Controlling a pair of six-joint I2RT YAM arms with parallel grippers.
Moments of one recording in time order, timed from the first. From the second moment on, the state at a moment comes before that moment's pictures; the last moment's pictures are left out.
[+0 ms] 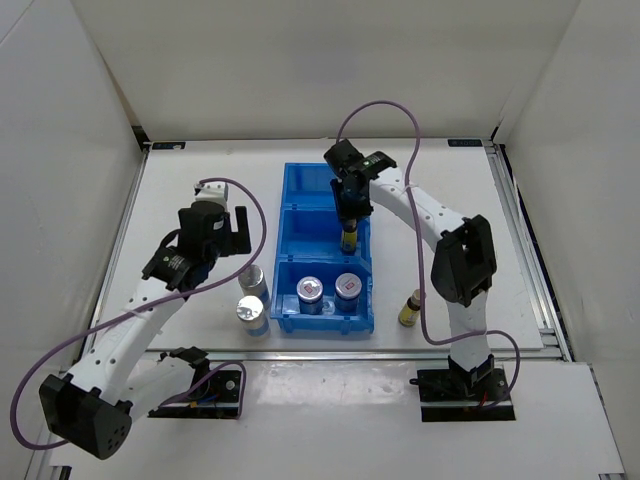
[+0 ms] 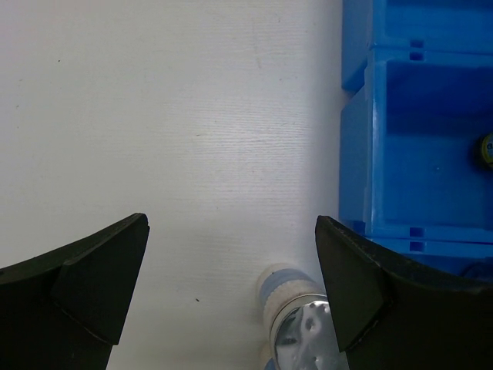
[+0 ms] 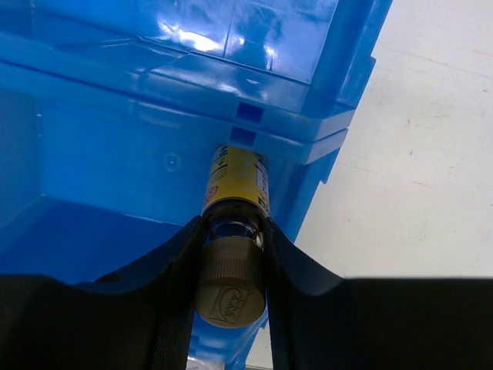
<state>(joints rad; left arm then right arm) -0.41 0.97 0.92 -0.55 -0.34 -0.25 0.66 2.01 1.90 -1.03 0.15 0.36</state>
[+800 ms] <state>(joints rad) -0.41 1.00 0.92 -0.53 -0.70 -0.16 0.66 1.36 1.81 -1.12 0.21 0.34</state>
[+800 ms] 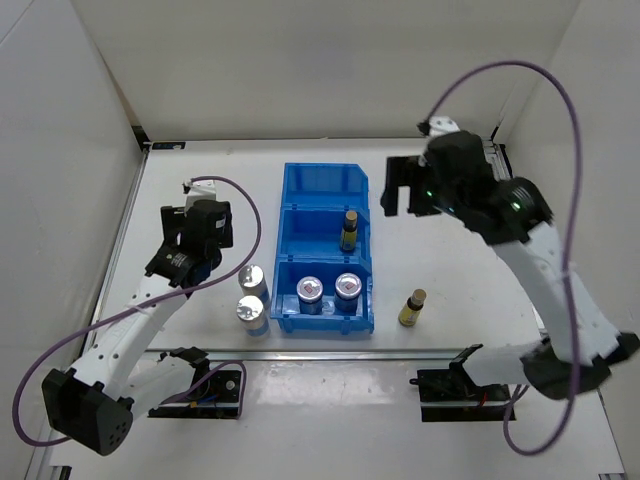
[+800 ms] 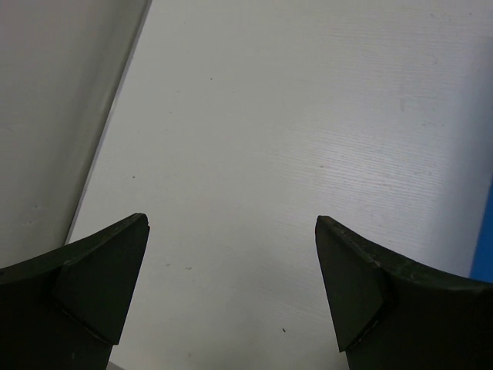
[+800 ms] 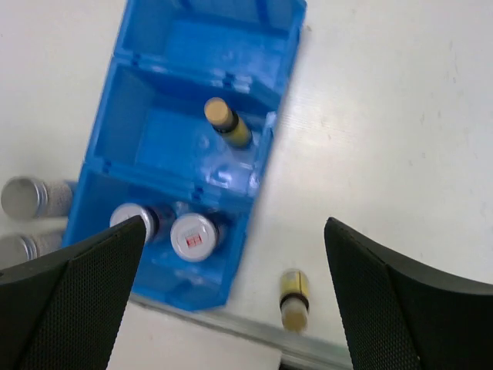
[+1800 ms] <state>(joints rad) -0.41 0.94 0.88 -0.51 -0.73 -0.15 0.65 1.05 1.19 -1.35 0.16 0.55</state>
